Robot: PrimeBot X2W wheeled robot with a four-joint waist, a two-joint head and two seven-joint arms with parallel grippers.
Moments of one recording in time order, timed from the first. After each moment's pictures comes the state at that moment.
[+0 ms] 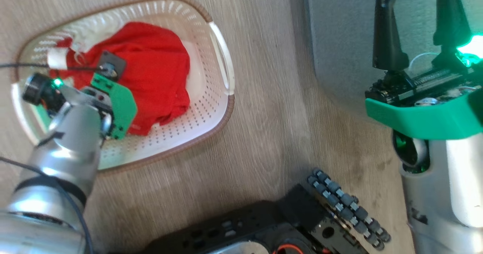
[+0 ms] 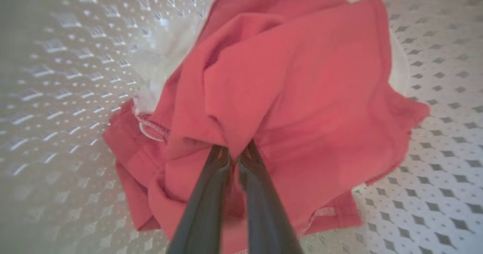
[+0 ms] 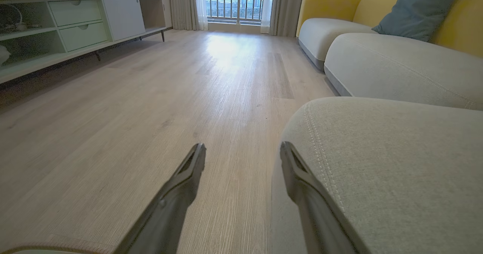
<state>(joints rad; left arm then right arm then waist) -0.99 0.16 -0.46 1.30 0.03 -0.01 -0.09 -0.47 -0.05 0.11 -0.21 0.14 0.13 -0.26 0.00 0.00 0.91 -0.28</state>
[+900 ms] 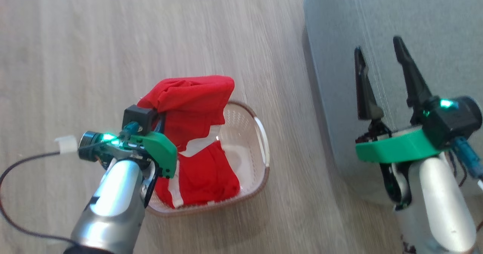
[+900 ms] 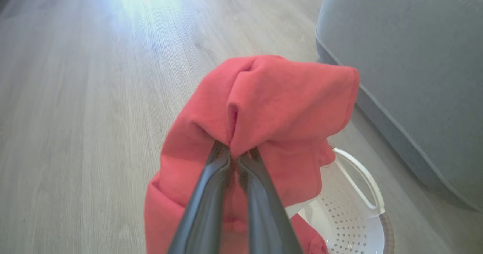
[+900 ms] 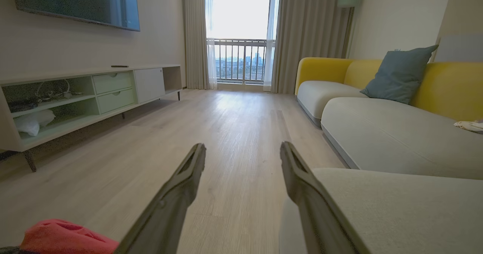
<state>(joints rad) -0.58 0.07 -0.32 0.87 -0.16 0.03 -0.25 -0.28 -0.05 0.07 -0.01 0.08 0.13 -0.26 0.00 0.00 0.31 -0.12</state>
